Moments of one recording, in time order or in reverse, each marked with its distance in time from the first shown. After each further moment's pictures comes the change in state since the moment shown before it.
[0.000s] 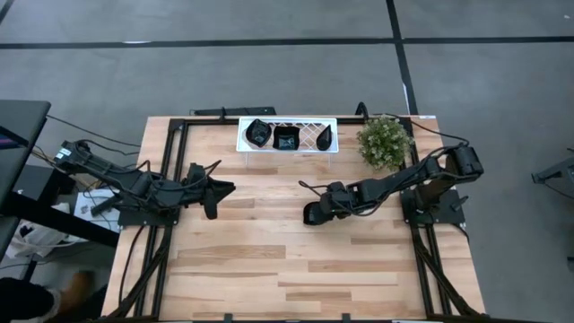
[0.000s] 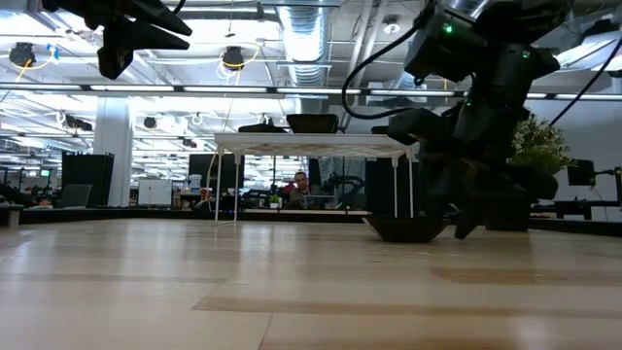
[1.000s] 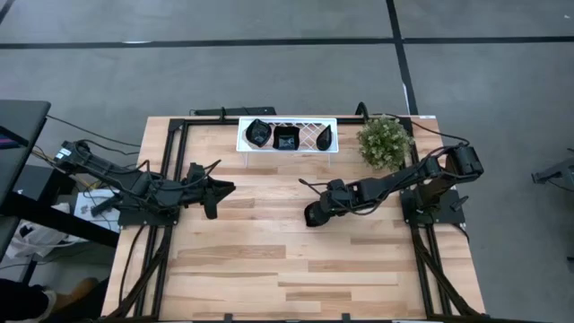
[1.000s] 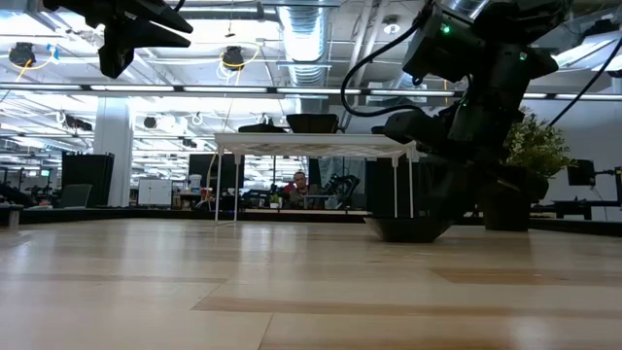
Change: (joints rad) left arm 0.000 0.000 0.000 0.015 0.000 0.000; right arm -0.007 0.000 0.001 0.007 0.065 -0.019
